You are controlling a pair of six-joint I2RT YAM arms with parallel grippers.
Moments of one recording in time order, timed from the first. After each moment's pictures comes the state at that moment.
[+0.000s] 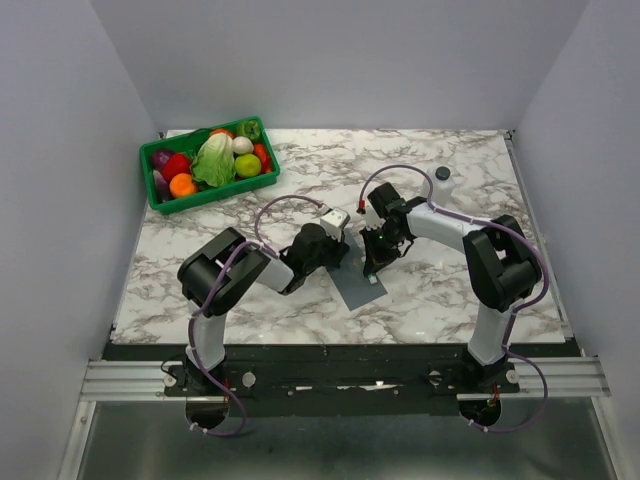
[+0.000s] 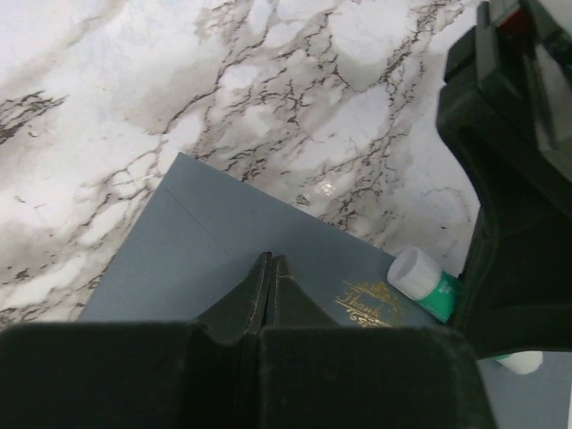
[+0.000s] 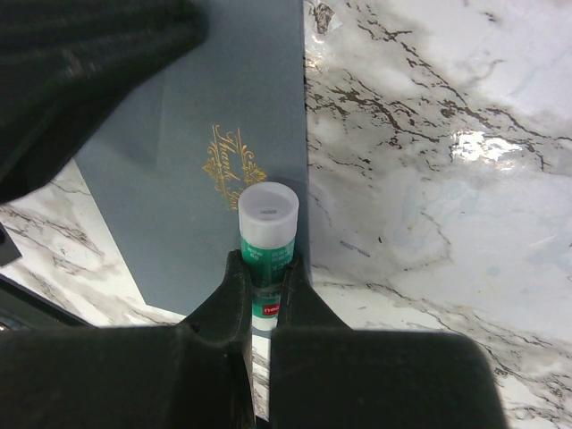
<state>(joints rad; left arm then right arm) -0.73 1.94 0.75 0.81 0.07 -0.24 0.52 1.88 1.20 -0.64 -0.28 0.16</state>
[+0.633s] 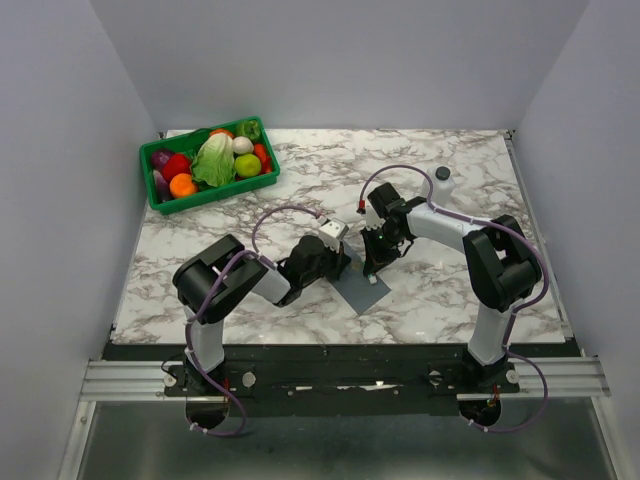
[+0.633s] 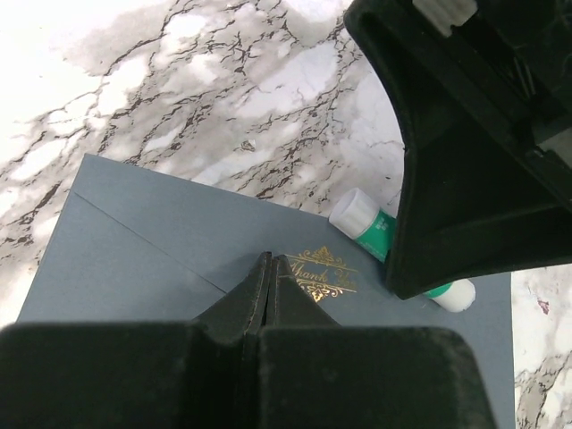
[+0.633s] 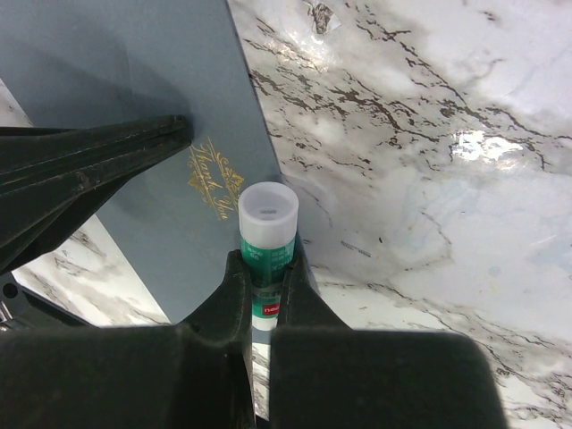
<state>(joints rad) -0.78 1.88 0.64 0.88 0.07 -0.30 0.52 1.88 1.20 -0.64 -0.28 0.16</state>
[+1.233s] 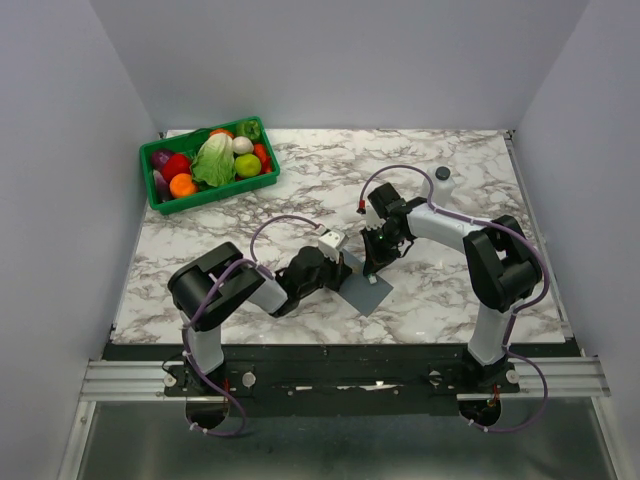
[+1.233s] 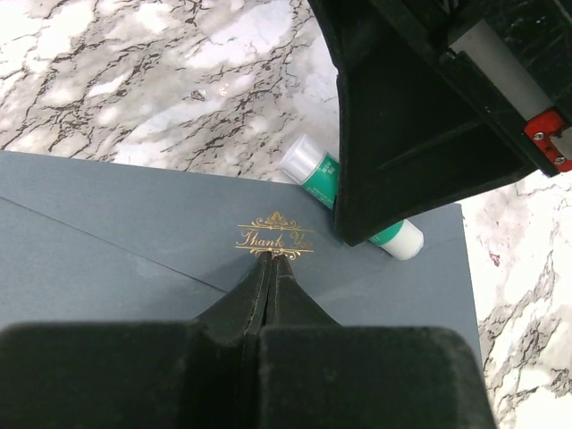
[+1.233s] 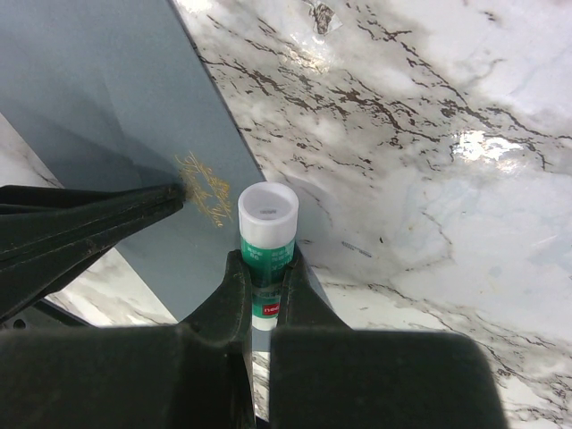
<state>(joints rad) -0.84 1.83 0.55 0.91 0.05 -0.34 0.52 1.87 1.20 -0.64 -0.28 0.17</state>
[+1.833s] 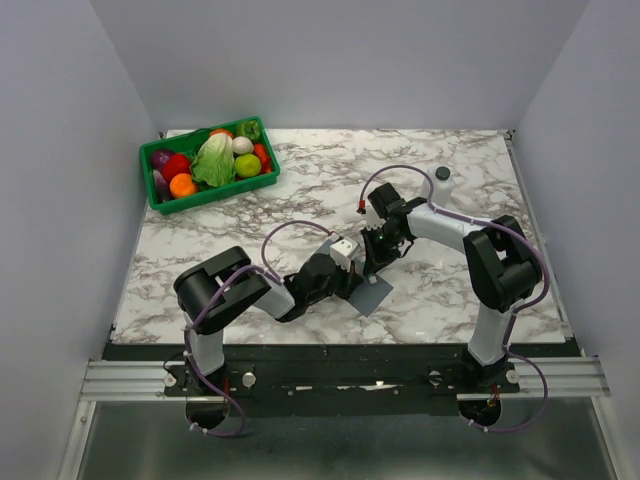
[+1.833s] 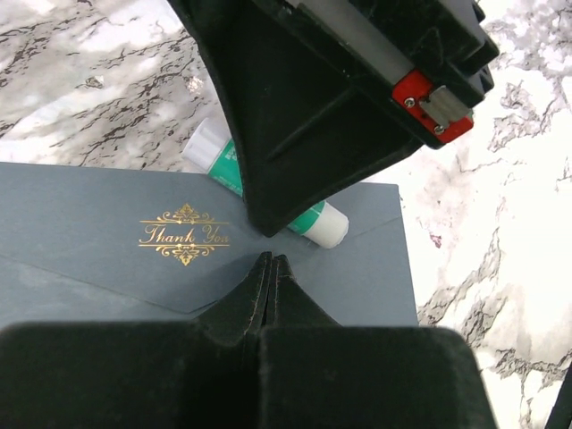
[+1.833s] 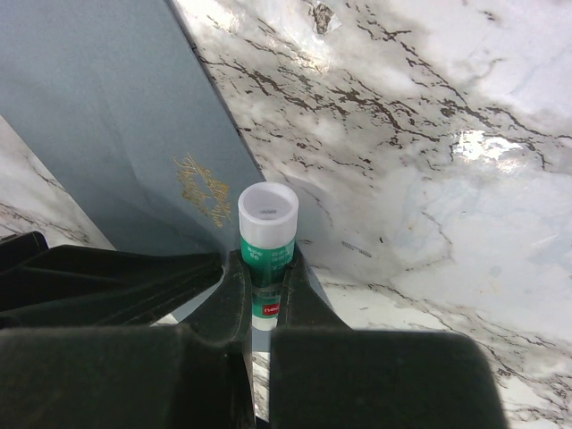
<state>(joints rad) -0.93 1.84 0.58 0.89 0.04 -0.36 0.52 1.87 1.20 -0.63 -0.28 0.17</state>
